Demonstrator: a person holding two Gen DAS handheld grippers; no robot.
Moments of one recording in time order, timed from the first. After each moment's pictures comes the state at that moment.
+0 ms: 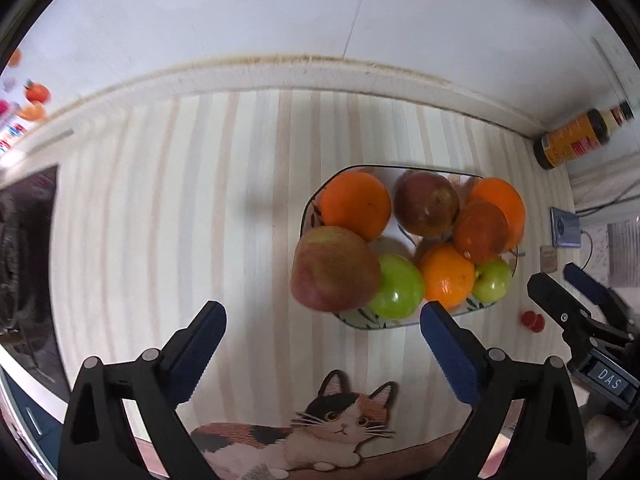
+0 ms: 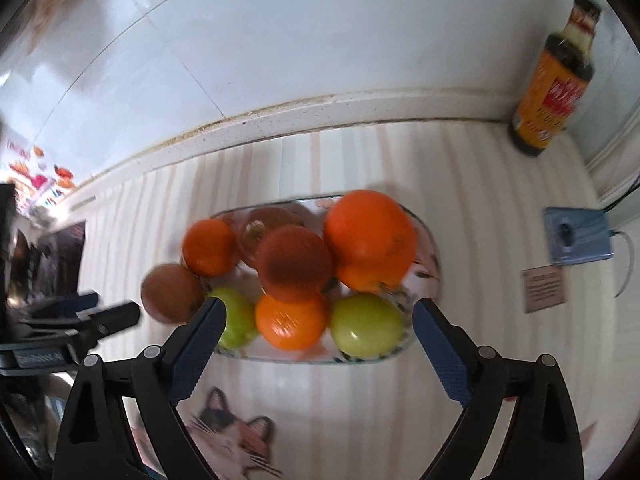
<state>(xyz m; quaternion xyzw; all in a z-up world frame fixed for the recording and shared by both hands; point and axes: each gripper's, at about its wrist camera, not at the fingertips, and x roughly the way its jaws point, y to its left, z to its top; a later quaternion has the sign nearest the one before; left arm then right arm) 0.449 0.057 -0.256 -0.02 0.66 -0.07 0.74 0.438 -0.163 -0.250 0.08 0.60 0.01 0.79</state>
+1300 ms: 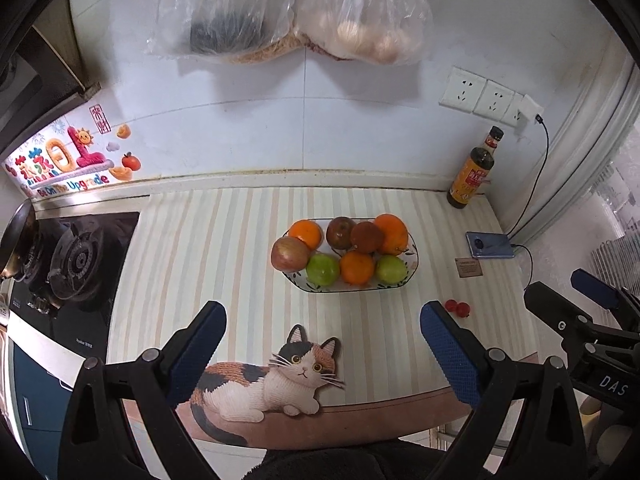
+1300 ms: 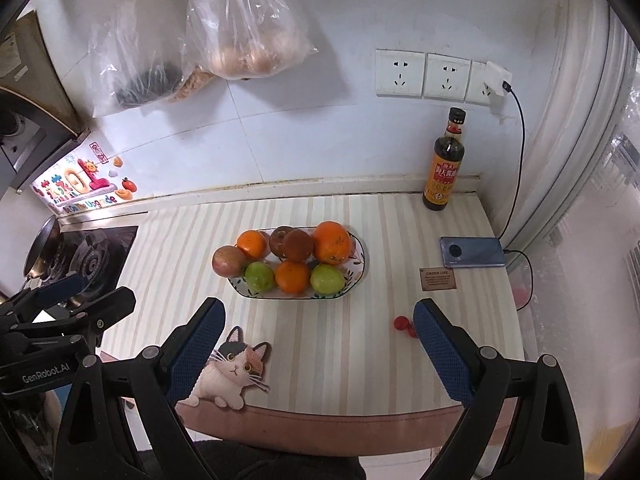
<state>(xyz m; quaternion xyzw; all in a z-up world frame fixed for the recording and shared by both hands) 0.266 0.009 -0.062 -0.01 0.49 -0.06 0.87 0.247 -0.187 -0.033 0.05 0.48 0.01 0.88</state>
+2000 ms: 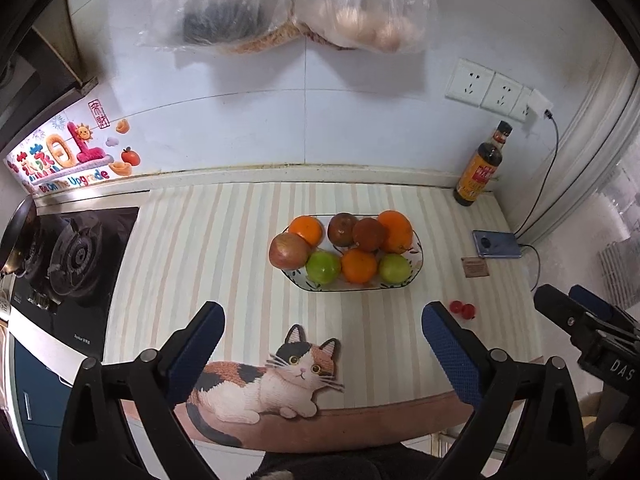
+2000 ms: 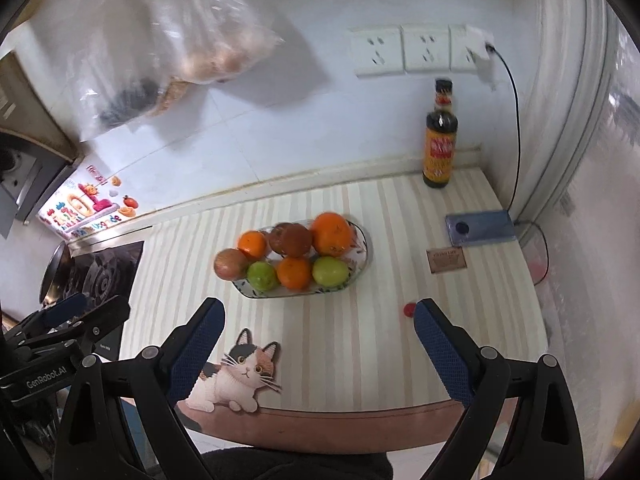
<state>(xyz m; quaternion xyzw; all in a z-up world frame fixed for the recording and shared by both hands) 0.280 -0.005 -0.083 -0.01 0.50 -0.04 0.87 0.260 -0.231 -0.070 0.13 0.49 0.01 0.86</state>
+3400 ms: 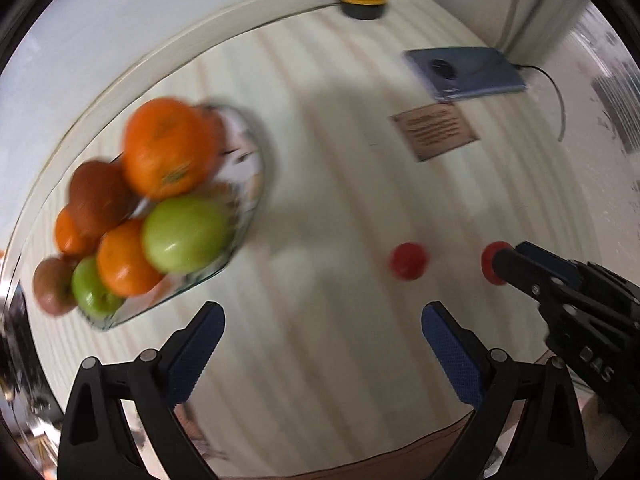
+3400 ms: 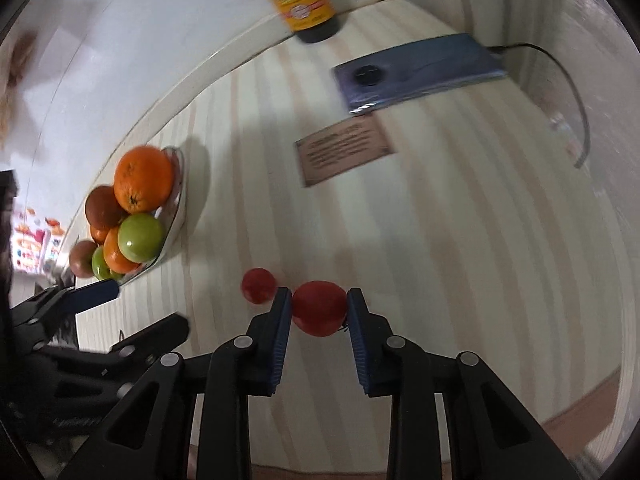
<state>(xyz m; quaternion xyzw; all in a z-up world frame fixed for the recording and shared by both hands) 0.359 -0.254 -0.312 0.18 0.64 -0.17 0.73 0.293 -0.411 -0.336 0.25 0.58 -0.02 0.77</state>
